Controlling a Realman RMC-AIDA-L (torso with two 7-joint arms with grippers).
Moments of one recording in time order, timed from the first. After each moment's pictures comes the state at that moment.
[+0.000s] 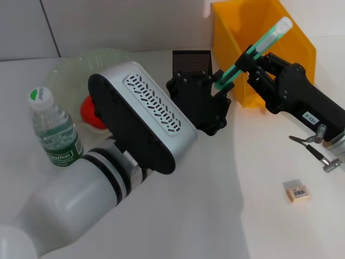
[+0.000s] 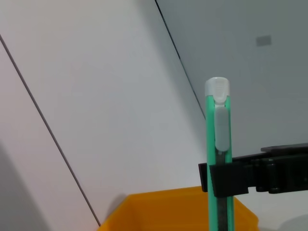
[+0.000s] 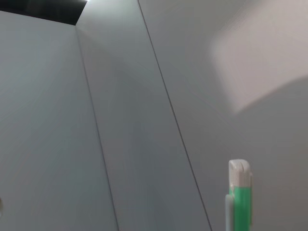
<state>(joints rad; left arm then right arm) -0.18 -2.07 2.31 1.48 1.78 -0.01 -1.65 0.51 2.08 -0.33 -0.11 -1.65 -1.75 0.84</state>
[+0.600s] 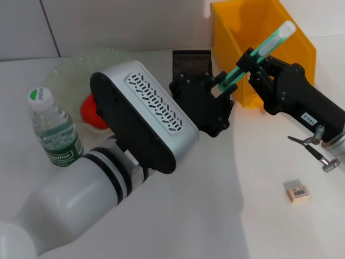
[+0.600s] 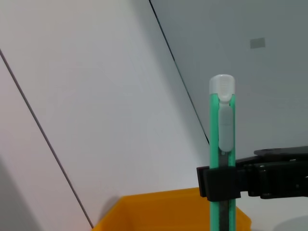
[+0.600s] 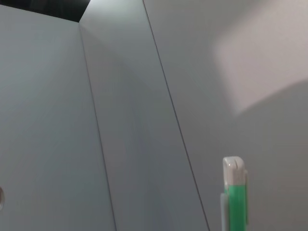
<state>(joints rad) -0.19 -2.07 2.31 1.48 1.77 0.02 -1.65 0.51 2.08 -0.34 -0.11 -1.64 -1.75 0.81</state>
